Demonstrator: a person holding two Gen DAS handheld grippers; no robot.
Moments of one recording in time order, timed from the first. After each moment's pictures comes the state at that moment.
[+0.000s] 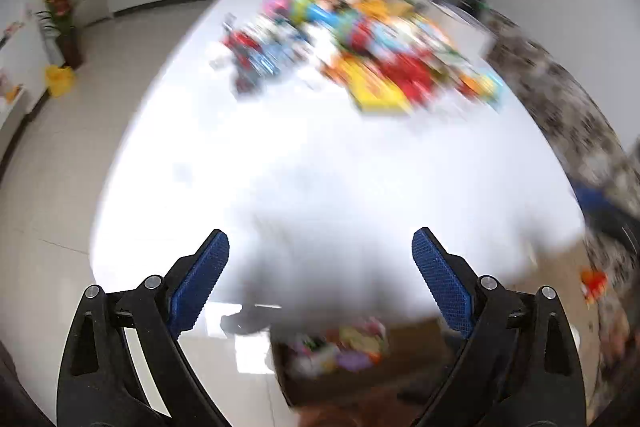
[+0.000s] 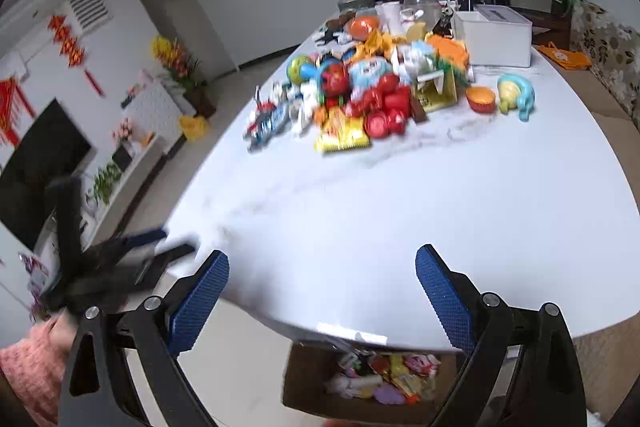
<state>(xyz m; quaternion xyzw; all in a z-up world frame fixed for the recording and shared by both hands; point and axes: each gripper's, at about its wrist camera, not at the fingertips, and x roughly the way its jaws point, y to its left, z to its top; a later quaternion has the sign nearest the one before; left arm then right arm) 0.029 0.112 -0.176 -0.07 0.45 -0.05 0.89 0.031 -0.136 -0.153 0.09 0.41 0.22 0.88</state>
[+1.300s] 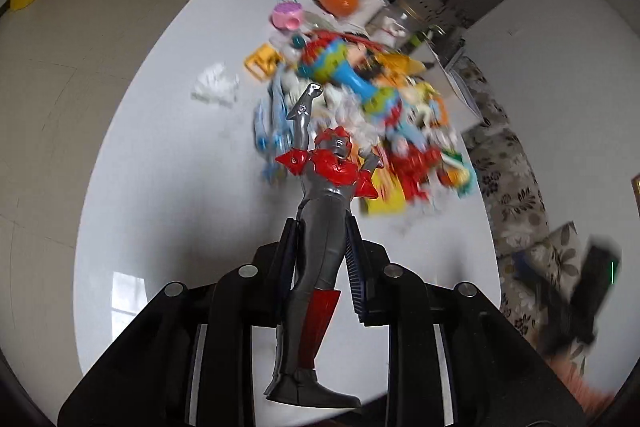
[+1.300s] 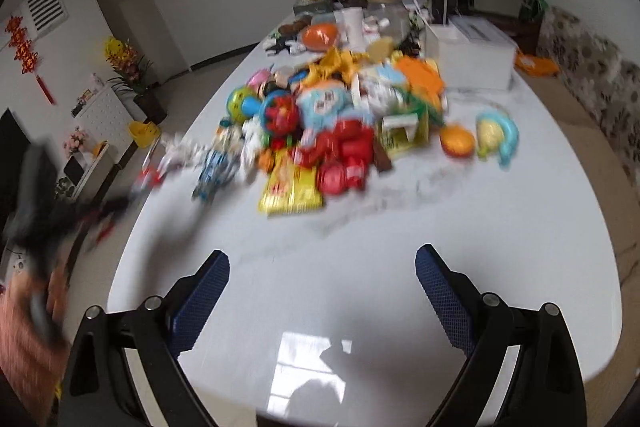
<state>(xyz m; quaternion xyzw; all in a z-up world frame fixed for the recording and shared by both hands) 0.122 0.213 -0.171 -0.26 0.46 -0.16 0.84 0.138 -0.120 -0.142 0.05 0.42 0.13 0.90</state>
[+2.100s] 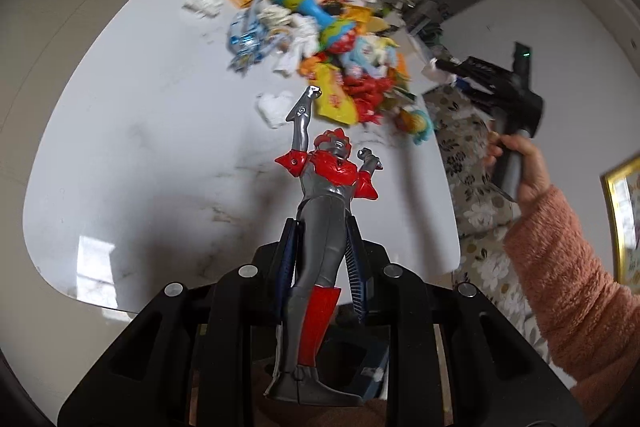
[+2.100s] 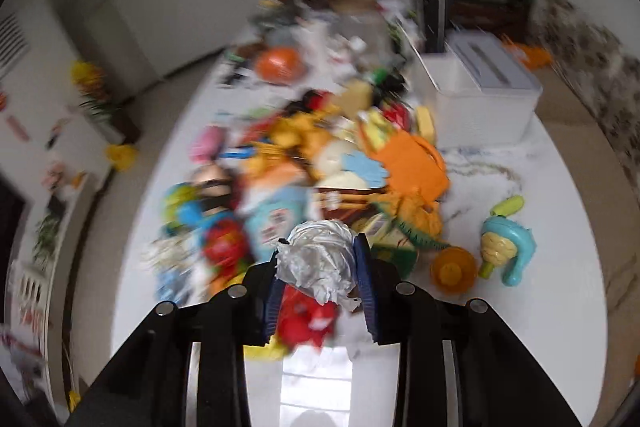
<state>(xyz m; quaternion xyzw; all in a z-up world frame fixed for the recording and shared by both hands) 0.028 0.183 -0.177 -0.30 0.47 -0.21 0.80 0.282 -0.143 -0.097 0.08 0.44 0.11 0.89</state>
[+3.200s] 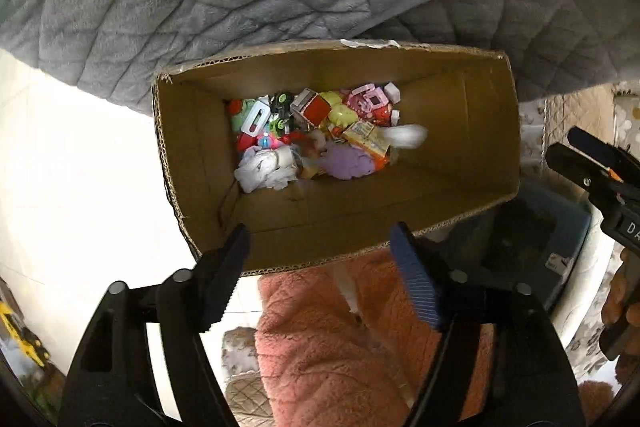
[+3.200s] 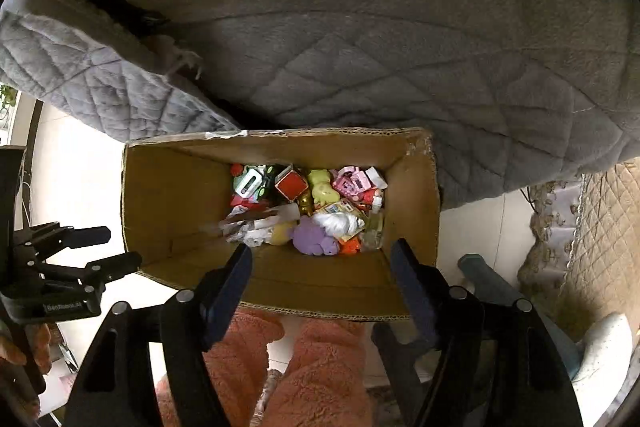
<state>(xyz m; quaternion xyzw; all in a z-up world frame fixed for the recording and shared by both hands) -0.076 0.022 -0.538 -0.09 0.74 -0.08 0.66 -0.010 -0.157 -0.509 -0.02 0.67 0.11 0.73</state>
